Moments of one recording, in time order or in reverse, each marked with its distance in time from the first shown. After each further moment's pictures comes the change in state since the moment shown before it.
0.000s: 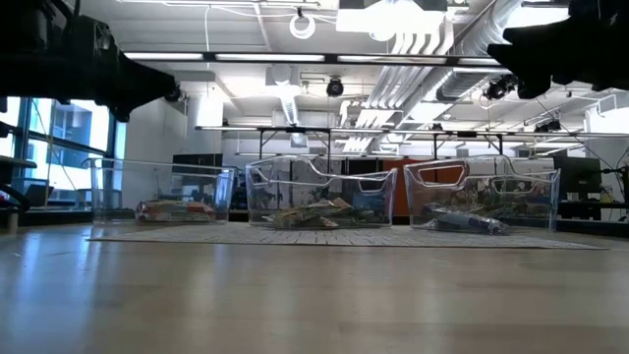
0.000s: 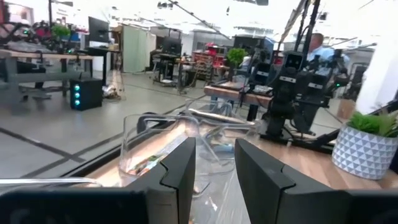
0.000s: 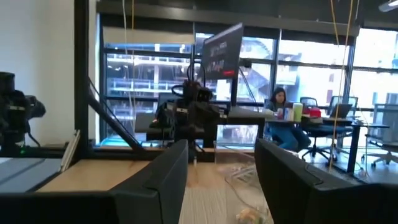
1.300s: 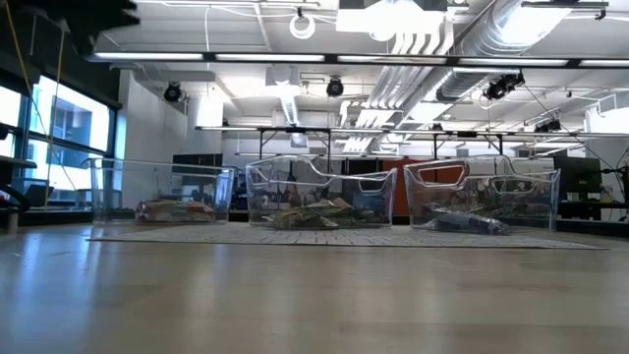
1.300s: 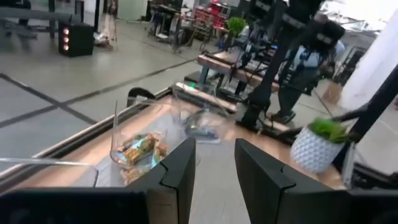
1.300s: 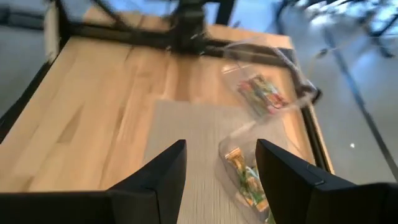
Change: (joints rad) left arm 0.000 0.121 0.619 -0.704 0.016 -0.145; right arm 0.002 1.334 1.585 -1.084 0.004 -0.121
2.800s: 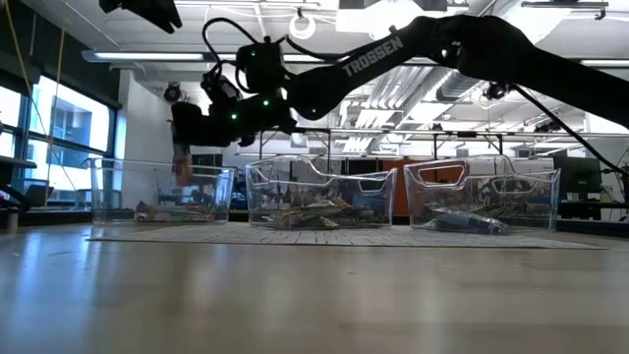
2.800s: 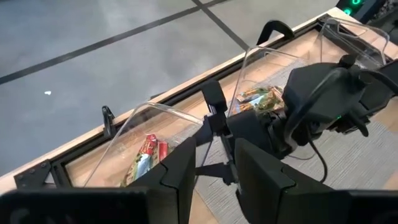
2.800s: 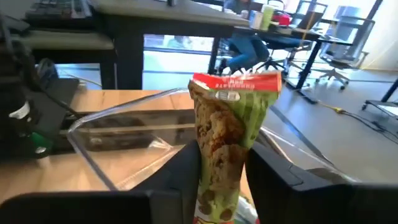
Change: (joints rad) left arm 0.000 0.790 0.745 -0.575 -0.454 -0.158; right arm -0.173 1.245 0.585 1.085 0.086 0.030
